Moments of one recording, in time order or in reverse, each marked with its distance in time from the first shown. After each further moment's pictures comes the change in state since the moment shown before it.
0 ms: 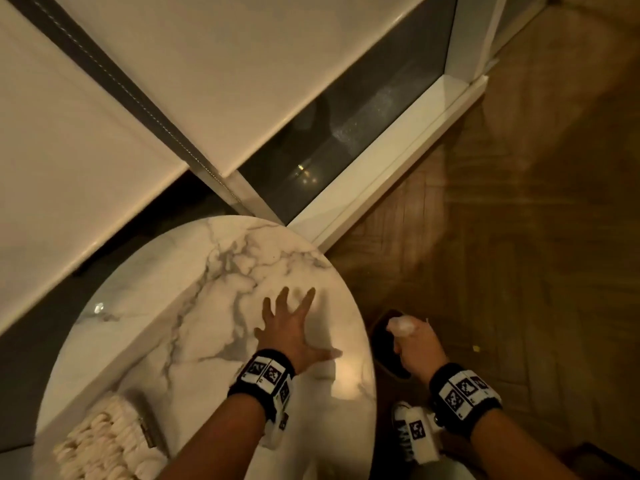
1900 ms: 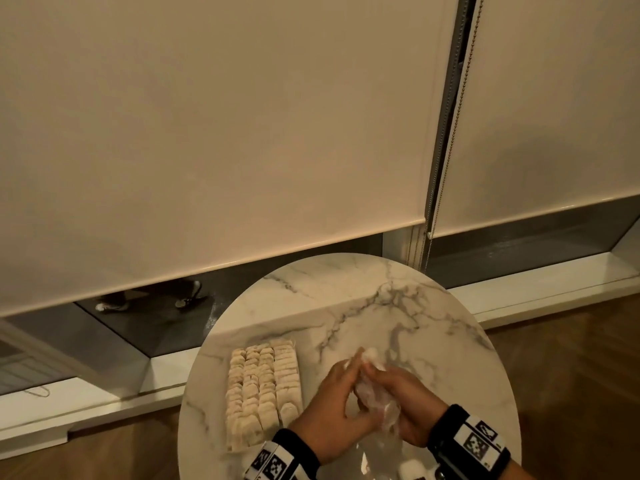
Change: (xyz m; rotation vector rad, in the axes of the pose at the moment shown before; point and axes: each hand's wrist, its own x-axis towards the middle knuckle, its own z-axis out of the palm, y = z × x) left_hand -0.237 -0.197 -0.011 -0.882 0.428 0.259; right_hand -0.223 -0.122 0.269 0.237 -0.884 0.100
